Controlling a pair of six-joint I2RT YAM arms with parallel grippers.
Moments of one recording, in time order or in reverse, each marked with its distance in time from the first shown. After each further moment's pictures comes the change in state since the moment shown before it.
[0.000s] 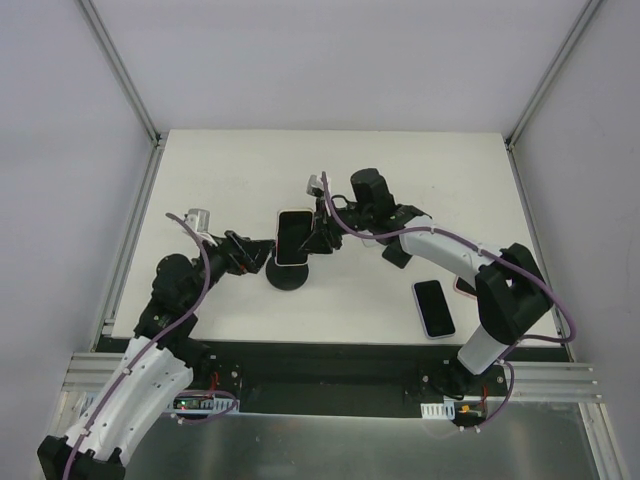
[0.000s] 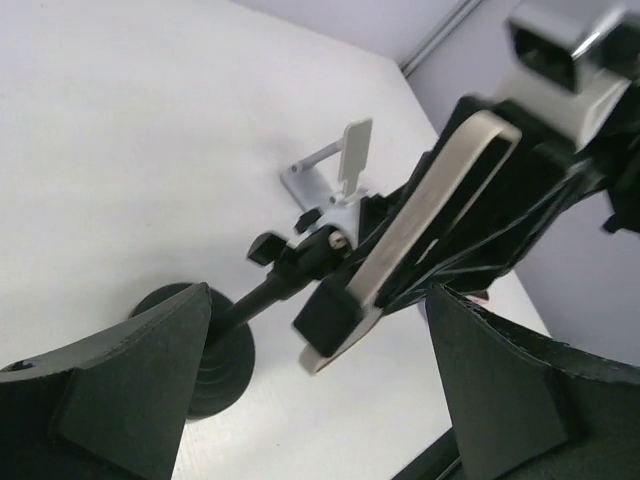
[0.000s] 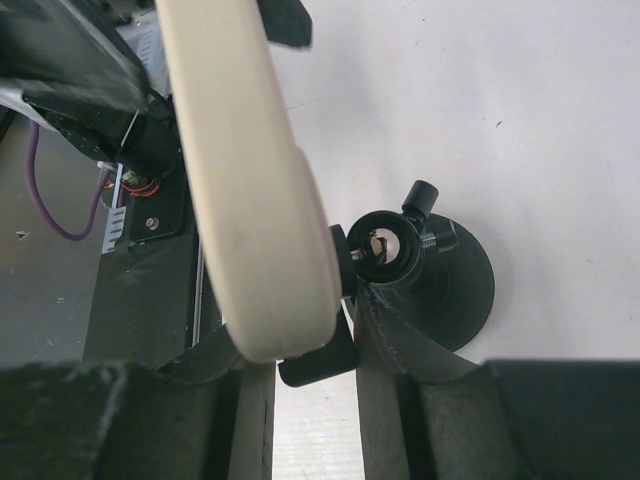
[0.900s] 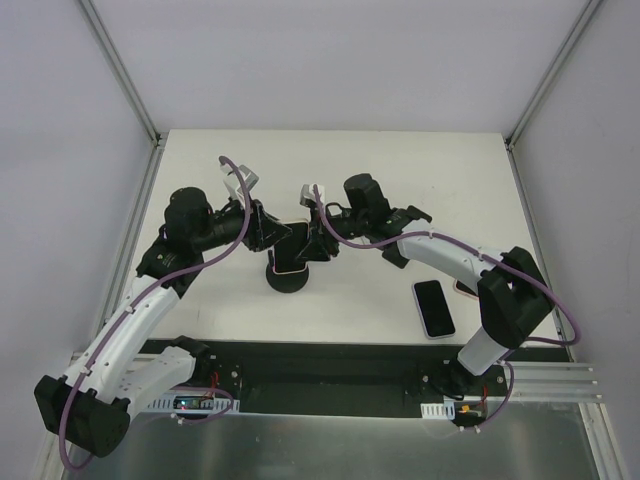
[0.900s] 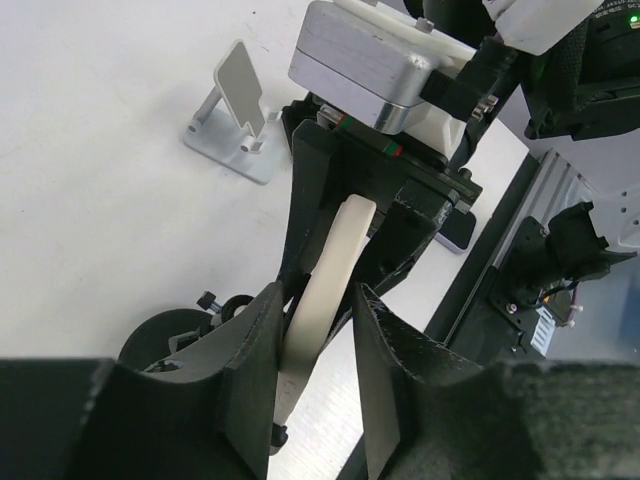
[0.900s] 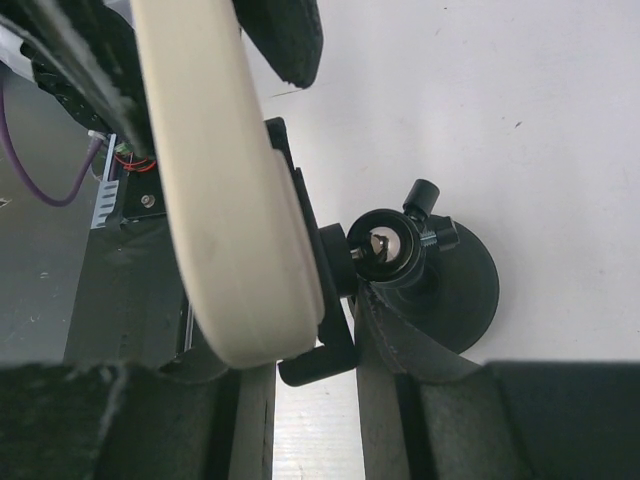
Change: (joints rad) left arm 0.008 0.434 0.531 -0.285 0.470 0.342; right arm 0.052 -0.018 0.001 -0.055 0.035 -0.094
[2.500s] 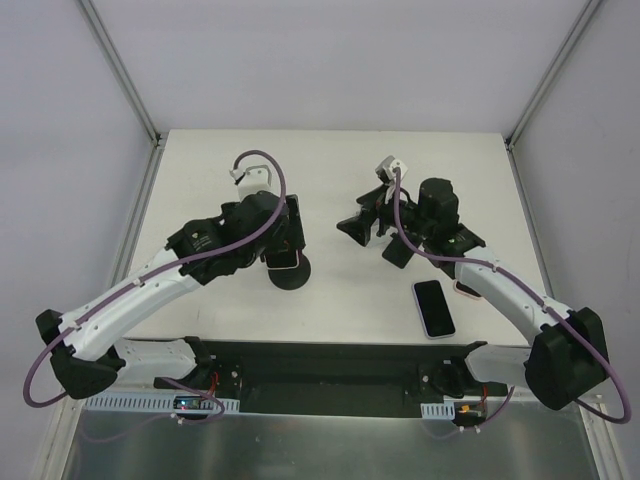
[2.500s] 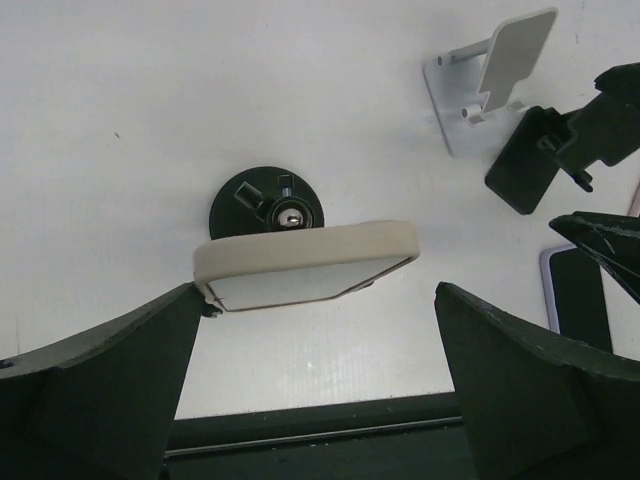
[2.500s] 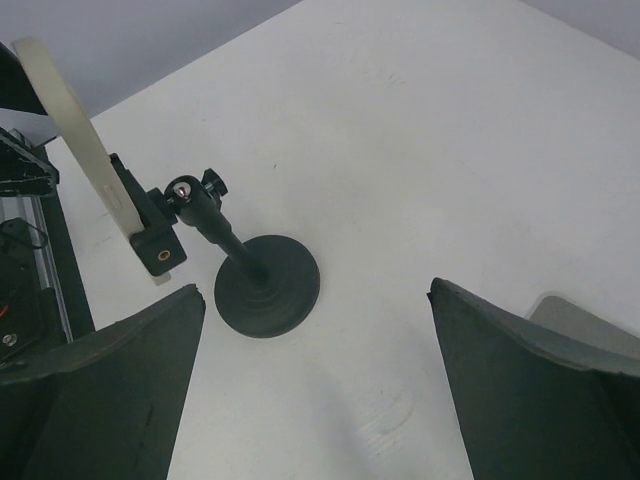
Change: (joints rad) left arm -0.541 0.225 0.440 -0.719 -1.173 -0.477; right arm -0.223 -0.396 -0.278 0.218 0.313 0.196
